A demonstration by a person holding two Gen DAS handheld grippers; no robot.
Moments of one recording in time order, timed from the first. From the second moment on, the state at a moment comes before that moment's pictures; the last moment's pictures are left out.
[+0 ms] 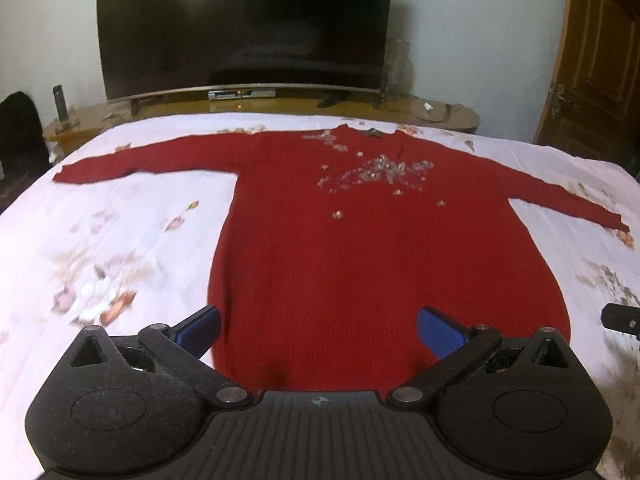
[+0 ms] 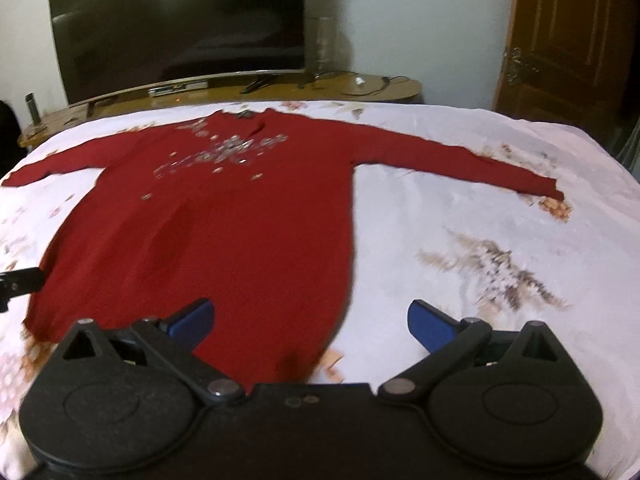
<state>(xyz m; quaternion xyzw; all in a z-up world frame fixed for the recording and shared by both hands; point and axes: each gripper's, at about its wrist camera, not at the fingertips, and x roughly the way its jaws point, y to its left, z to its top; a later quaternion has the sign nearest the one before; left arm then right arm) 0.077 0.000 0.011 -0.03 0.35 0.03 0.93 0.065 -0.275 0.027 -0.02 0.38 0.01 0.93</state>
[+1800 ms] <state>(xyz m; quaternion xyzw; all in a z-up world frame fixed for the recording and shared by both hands) 0.334 0.105 -0.071 -0.10 0.38 0.04 0.92 0.355 -0.475 -0.002 0.17 0.22 -0.12 0.95</state>
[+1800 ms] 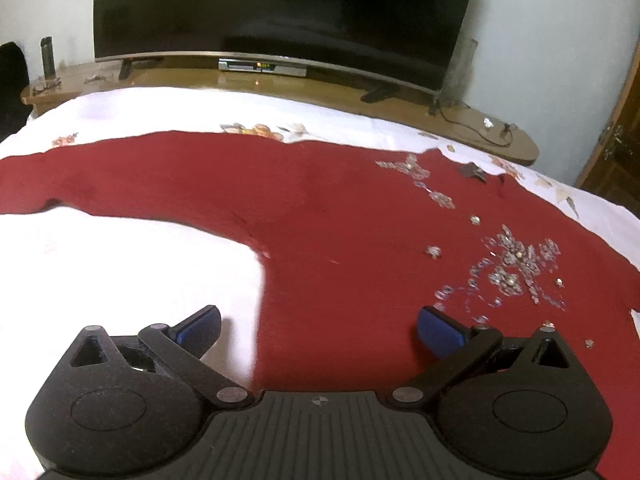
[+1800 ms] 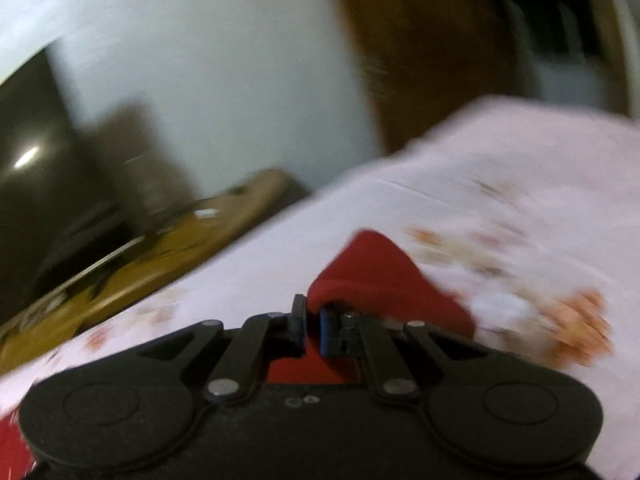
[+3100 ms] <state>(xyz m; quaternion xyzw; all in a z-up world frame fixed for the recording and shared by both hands) 0.472 0.072 -0.105 -0.16 0.40 -0.10 0.89 0.309 -0.273 -0.055 0.08 0.31 0.02 0.95</state>
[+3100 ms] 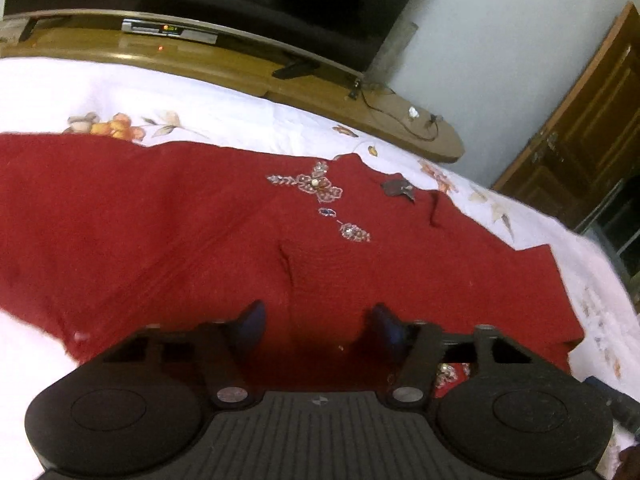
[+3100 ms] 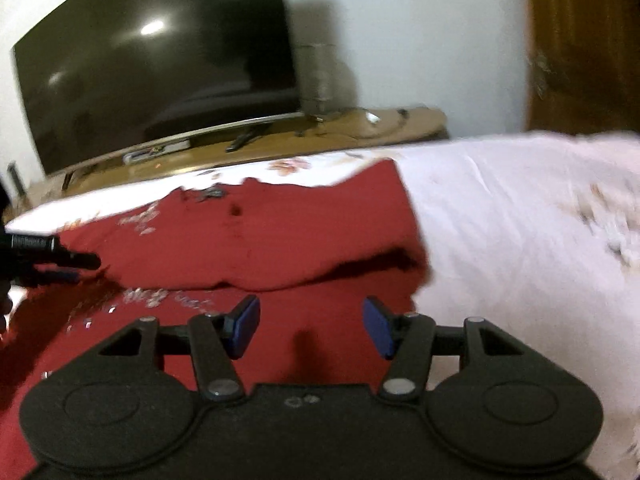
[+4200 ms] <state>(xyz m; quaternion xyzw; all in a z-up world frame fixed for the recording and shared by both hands) 0.432 0.135 -0.119 -0.20 0.37 -0.05 0.91 0.362 -0.391 -0.133 0.54 0.30 0.00 0.79</state>
